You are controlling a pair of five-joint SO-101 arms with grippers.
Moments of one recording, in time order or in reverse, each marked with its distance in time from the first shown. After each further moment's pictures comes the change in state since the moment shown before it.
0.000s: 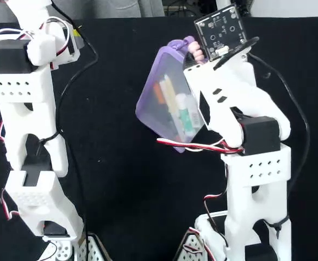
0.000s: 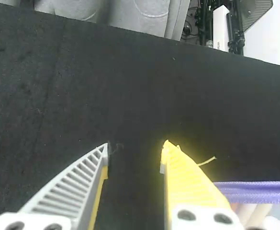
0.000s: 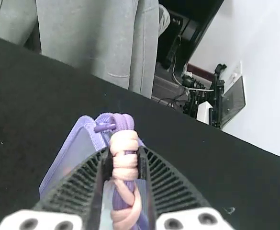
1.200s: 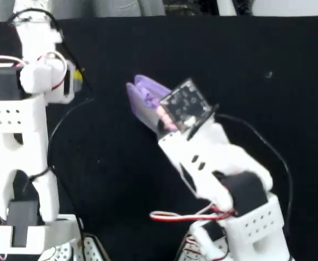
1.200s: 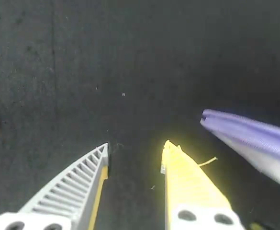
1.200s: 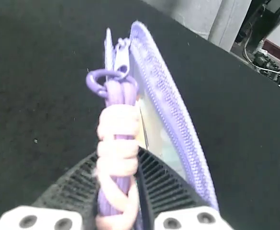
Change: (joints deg) left arm 0.0 -26.2 37.5 0.0 -18.5; right arm -15.0 -25.2 30.3 6.9 -2.8
